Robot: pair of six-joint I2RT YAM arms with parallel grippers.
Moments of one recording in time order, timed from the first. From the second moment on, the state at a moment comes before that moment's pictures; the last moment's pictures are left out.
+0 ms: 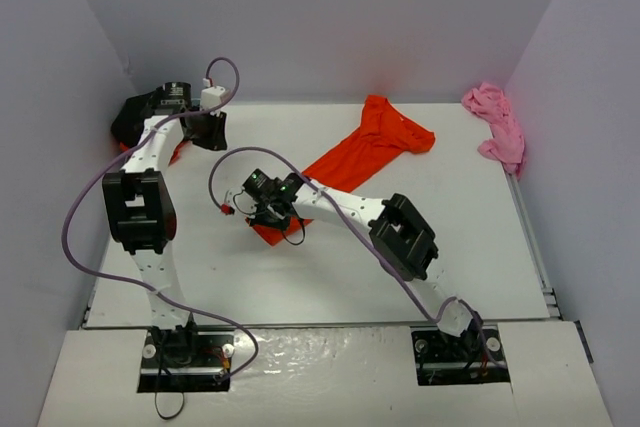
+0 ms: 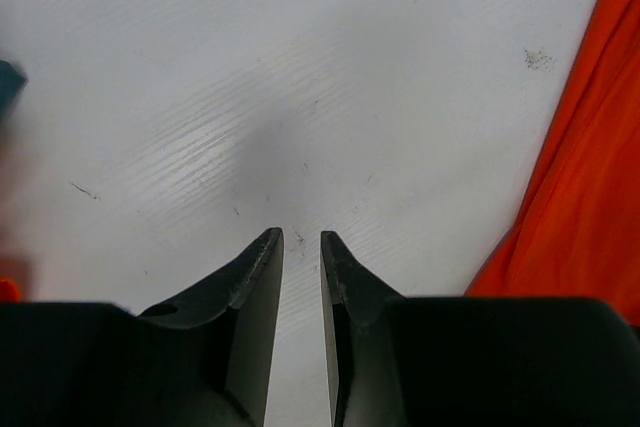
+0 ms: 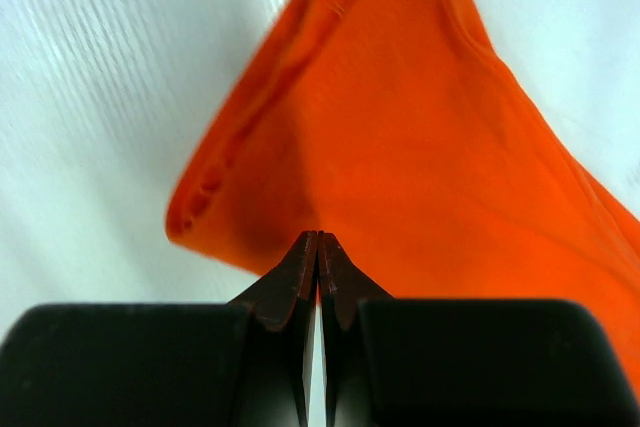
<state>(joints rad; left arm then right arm) 0.04 2.04 1.80 -0.71 0.47 0.34 0.98 2.23 1.83 -0.70 0.03 -0.47</state>
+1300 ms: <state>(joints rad) 0.02 2.05 1.83 -0.76 0.49 0.42 0.93 1.91 1.13 -1.08 0.11 -0.64</state>
